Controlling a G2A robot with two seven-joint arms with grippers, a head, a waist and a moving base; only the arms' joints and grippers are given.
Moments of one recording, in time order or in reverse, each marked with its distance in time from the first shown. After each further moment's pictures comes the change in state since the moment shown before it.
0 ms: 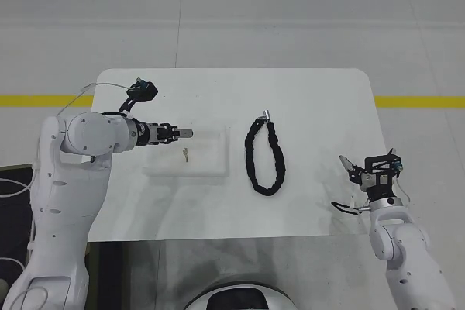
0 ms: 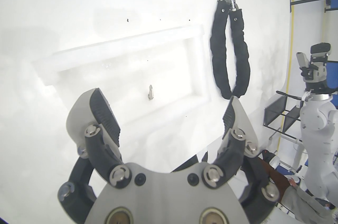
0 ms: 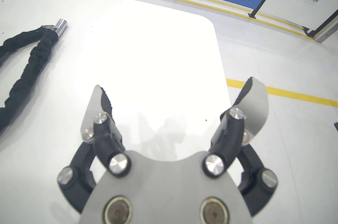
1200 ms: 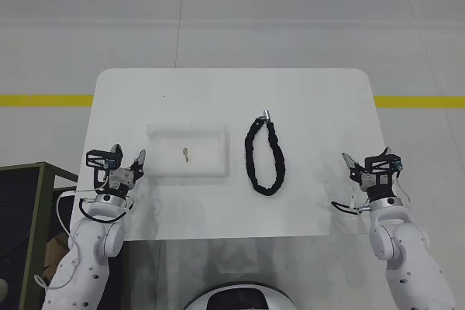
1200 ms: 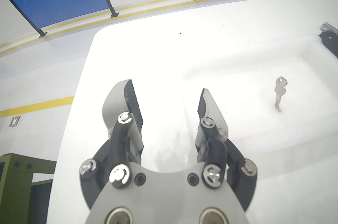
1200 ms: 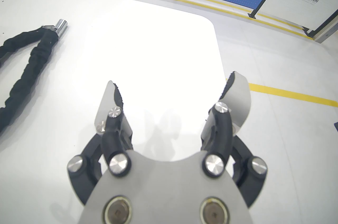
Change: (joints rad) left arm 0.732 -0.030 -0.168 -0.065 0.704 -0.142 1.406; right arm 0.000 0.000 0.000 0.000 0.000 0.000 0.000
